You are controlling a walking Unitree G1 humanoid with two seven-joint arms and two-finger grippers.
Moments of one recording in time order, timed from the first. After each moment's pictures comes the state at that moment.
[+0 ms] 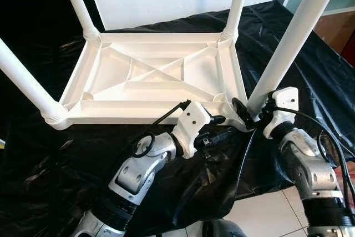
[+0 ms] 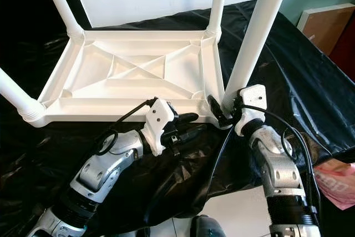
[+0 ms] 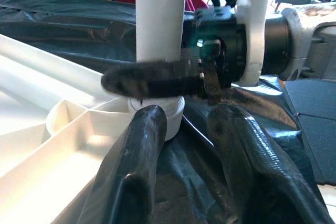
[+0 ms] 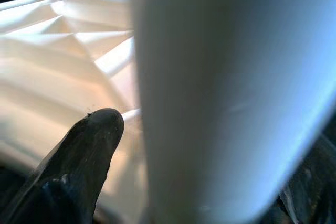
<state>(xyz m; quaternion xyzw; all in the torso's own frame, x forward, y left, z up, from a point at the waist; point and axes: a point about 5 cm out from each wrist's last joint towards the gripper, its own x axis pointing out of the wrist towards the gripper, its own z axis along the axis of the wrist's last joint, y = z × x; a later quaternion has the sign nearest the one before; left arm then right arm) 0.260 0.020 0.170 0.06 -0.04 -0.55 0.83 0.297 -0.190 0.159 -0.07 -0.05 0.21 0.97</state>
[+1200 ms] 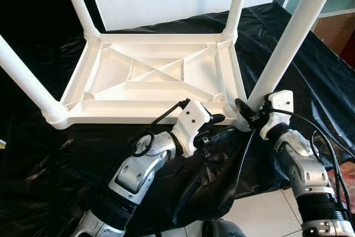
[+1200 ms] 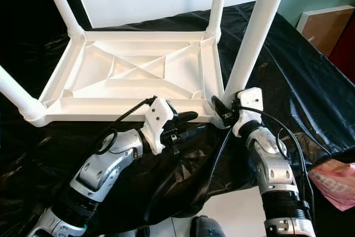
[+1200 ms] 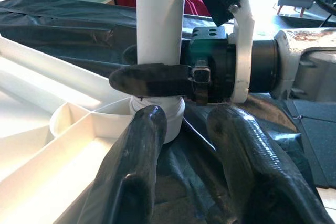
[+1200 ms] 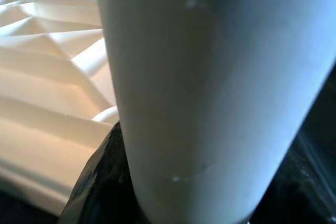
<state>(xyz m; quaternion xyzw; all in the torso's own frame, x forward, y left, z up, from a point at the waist) 0.262 0.021 0.171 0.05 -0.04 -0.55 0.83 0.302 -0.186 0.147 -0.03 -0.06 0.11 0.99</state>
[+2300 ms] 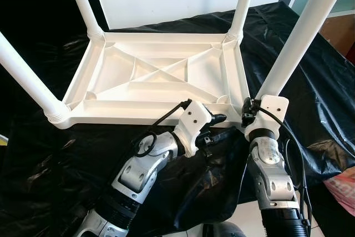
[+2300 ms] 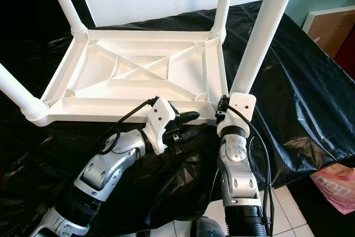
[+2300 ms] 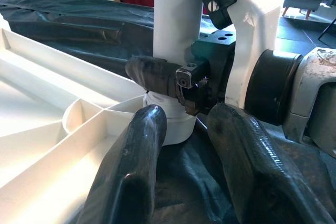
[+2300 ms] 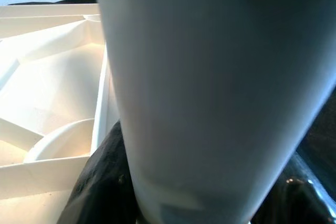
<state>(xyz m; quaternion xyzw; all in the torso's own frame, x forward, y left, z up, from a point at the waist) 0.264 0.017 0.169 0.05 -0.05 -0.55 0.83 0.285 -0.154 0.150 0.01 -0.05 -0.14 0.99</state>
